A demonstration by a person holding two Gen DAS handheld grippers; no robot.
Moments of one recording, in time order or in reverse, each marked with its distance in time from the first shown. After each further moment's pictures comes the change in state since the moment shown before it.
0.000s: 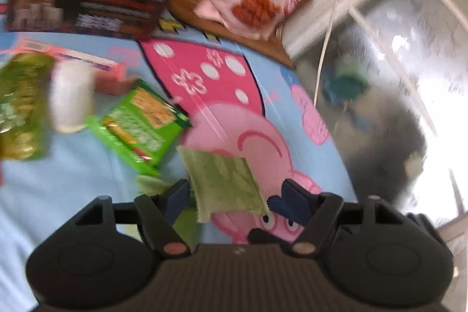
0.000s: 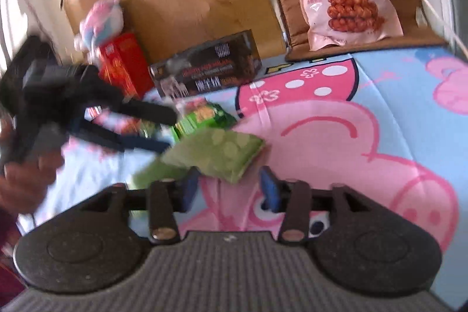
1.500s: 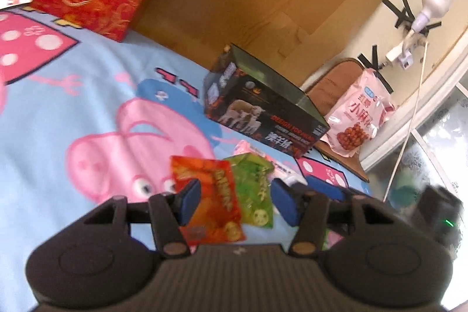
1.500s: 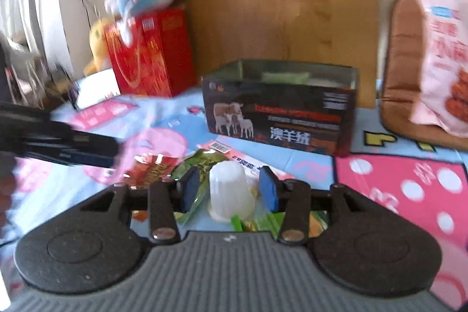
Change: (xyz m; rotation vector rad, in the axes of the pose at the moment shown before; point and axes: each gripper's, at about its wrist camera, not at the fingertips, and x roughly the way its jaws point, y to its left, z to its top) left arm -0.165 0.140 -0.035 -0.206 -0.451 0.211; right arm 0.140 0.104 0.084 -0.259 0.041 0.065
